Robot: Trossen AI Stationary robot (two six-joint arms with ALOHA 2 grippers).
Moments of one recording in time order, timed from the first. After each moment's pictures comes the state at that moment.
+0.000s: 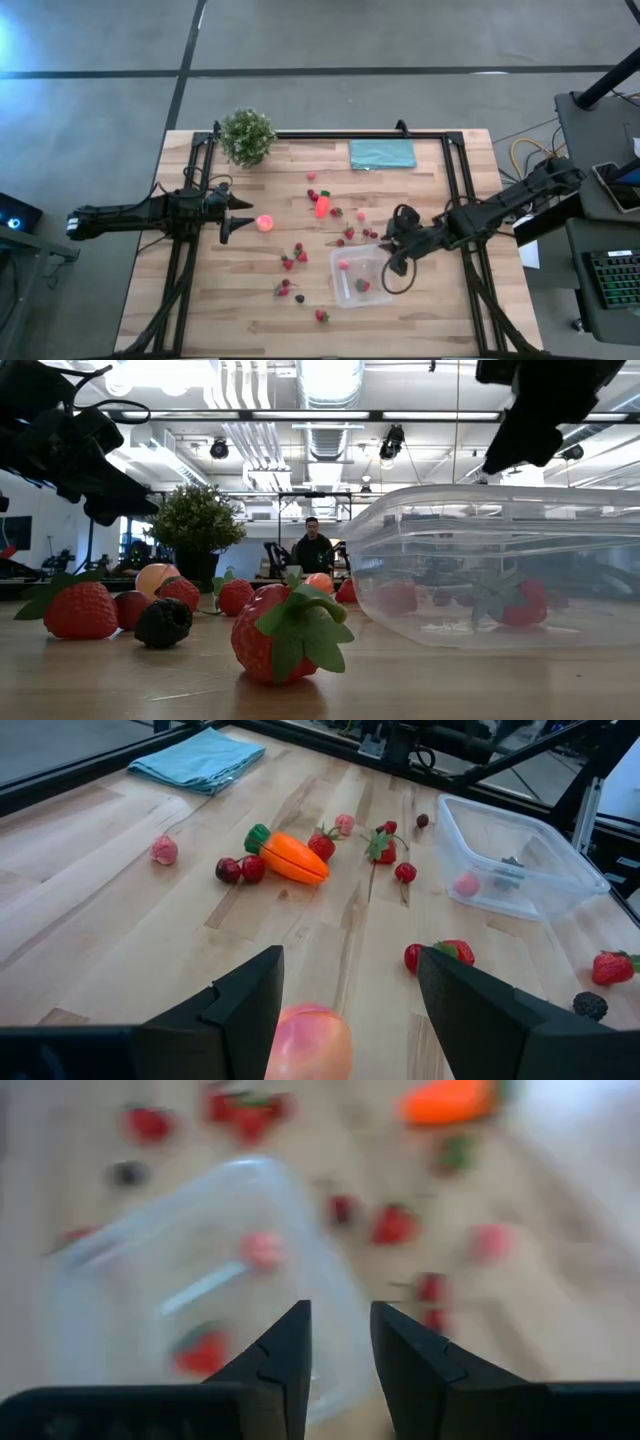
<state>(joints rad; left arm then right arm) 0.09 0.17 0.11 -0.31 -0.04 -0.25 0.42 1.20 0.80 -0.52 0.39 0.71</state>
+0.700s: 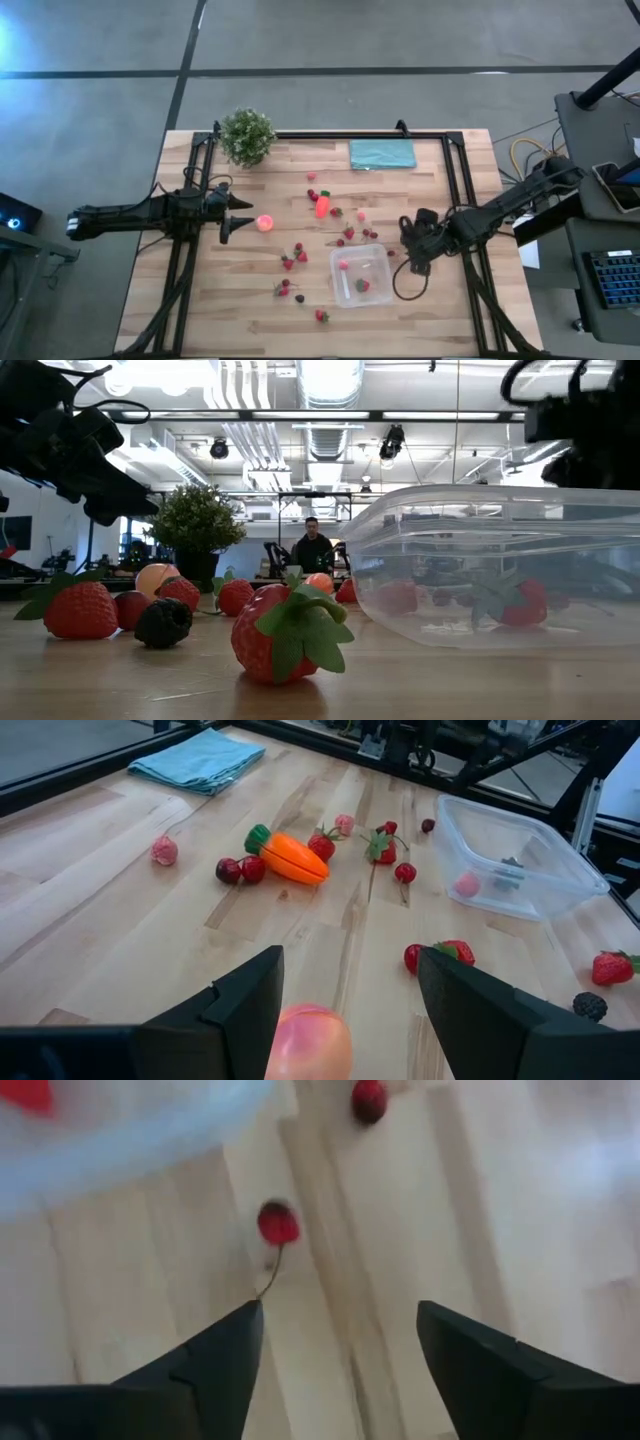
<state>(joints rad) 0.09 0.17 0.11 -0.31 -0.04 -0.25 0.47 1.19 0.67 -0.80 0.26 0.64</state>
